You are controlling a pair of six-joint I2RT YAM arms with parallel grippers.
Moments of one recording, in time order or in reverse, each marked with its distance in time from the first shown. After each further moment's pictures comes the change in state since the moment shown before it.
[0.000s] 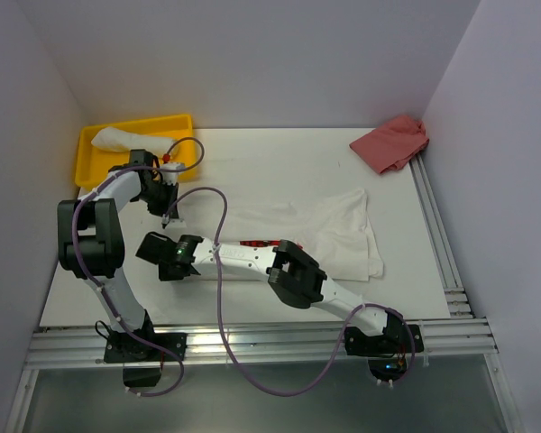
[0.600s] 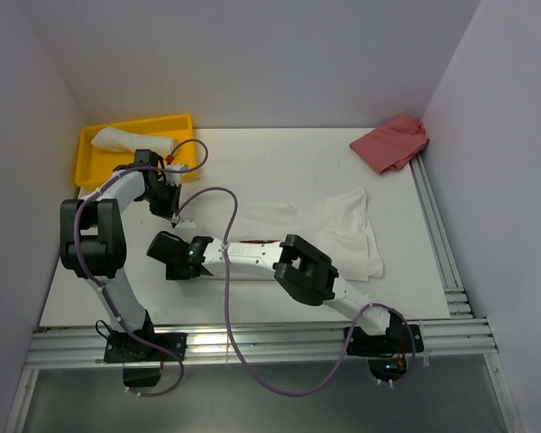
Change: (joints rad) left arm -0.023 0.000 0.001 -0.006 -0.049 -0.016; right arm -0.020 -0.127 -0.258 0.185 -0.011 0.016
